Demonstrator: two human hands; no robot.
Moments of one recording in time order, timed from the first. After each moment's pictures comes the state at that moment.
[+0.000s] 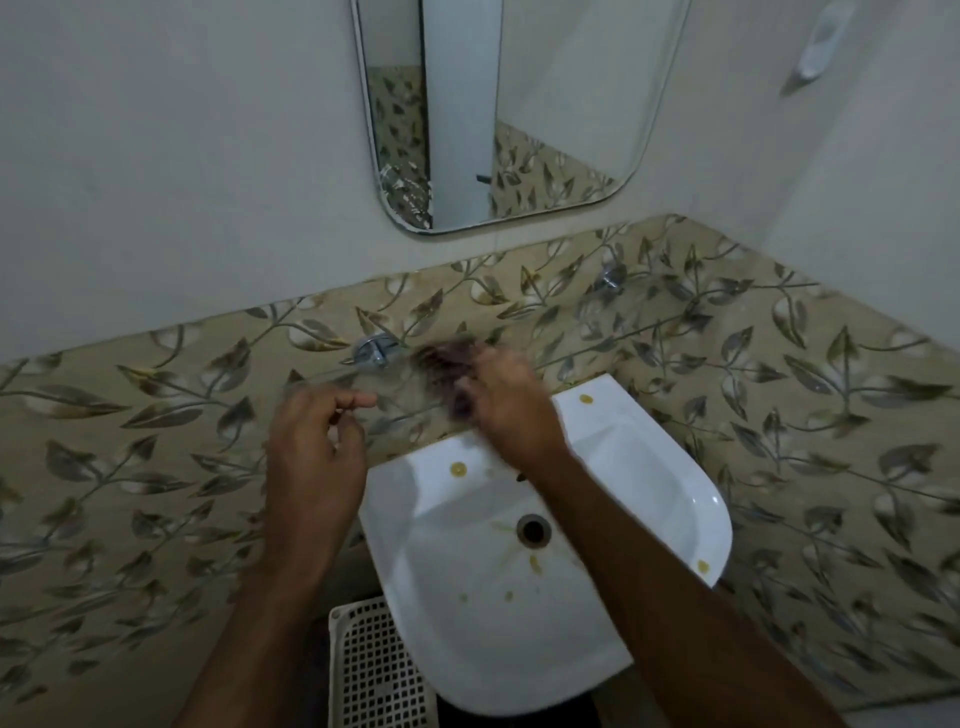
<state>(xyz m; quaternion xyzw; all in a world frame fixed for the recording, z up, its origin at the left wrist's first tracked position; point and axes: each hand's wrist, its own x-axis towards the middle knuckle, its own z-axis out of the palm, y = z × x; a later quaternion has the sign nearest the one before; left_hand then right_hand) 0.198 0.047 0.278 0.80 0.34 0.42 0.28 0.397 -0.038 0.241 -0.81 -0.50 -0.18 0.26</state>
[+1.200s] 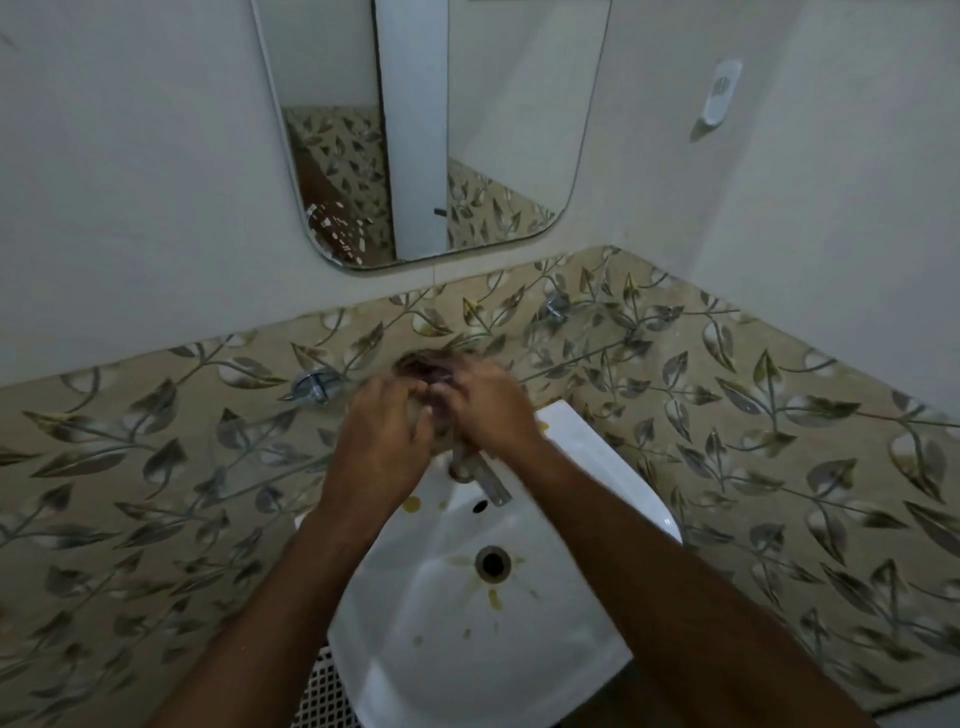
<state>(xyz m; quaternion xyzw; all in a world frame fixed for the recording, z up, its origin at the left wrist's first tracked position) 0.305 0.025 0.277 0.89 0.25 0.31 0.23 0.467 -0.040 0.246 -0.84 -0.48 -0.08 0.26</state>
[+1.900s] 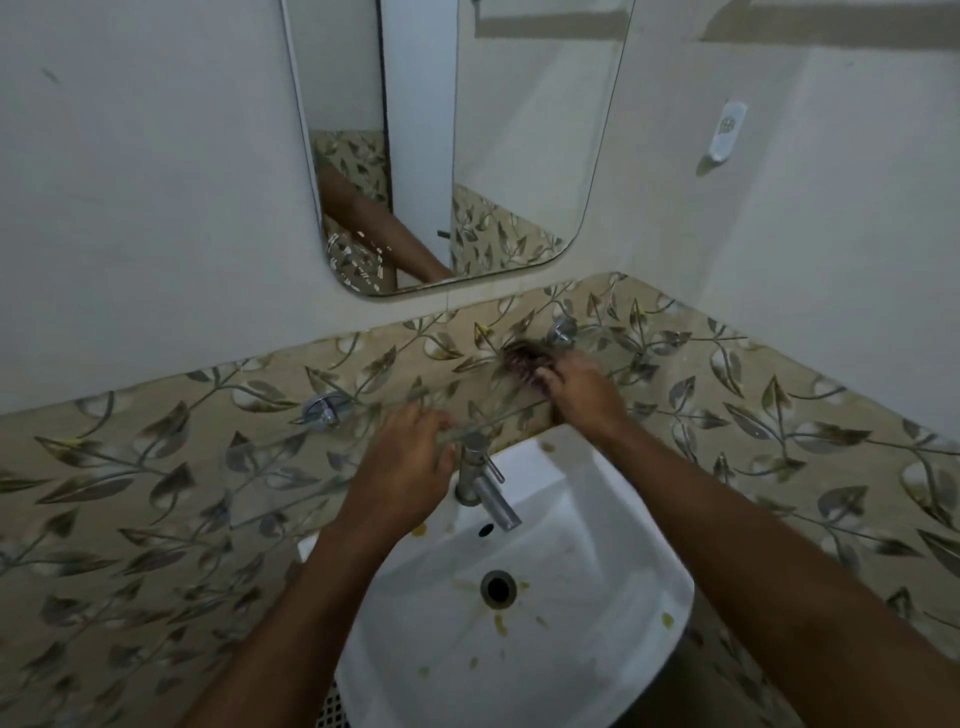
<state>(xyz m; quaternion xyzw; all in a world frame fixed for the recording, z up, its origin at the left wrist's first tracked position) 0.312 0.039 0.266 0.93 0.19 0.23 0.21 0.579 -0.080 0.252 -0.90 -0.37 -0.07 0.22</state>
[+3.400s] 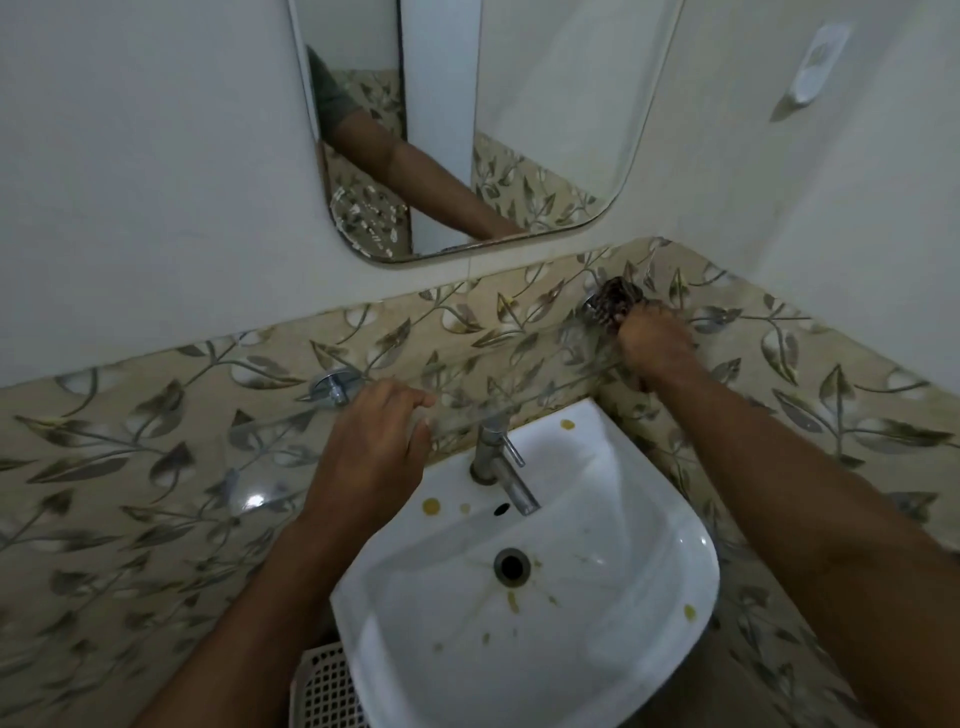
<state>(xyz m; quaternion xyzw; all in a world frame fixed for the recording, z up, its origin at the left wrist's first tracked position) 0.295 0.076 0.253 0.93 0.18 0.29 0.16 0.669 -0.070 0.260 -0.97 -0.23 -0.05 -0.03</state>
